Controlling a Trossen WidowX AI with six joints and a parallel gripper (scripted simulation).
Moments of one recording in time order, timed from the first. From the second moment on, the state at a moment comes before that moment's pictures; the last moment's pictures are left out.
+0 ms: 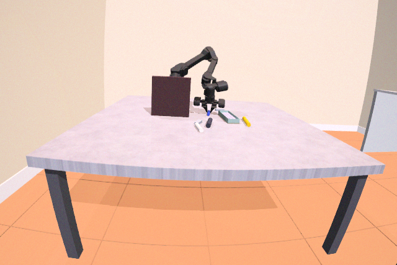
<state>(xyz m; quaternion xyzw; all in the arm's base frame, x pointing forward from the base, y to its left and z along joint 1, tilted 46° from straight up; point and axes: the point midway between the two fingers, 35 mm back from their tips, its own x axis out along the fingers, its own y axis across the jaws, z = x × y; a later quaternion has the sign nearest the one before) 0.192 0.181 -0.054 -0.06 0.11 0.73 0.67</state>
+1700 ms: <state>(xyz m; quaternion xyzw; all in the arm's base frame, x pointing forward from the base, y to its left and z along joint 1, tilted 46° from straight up) 0.202 0.147 -0.033 -0.07 0.17 0.74 0.65</state>
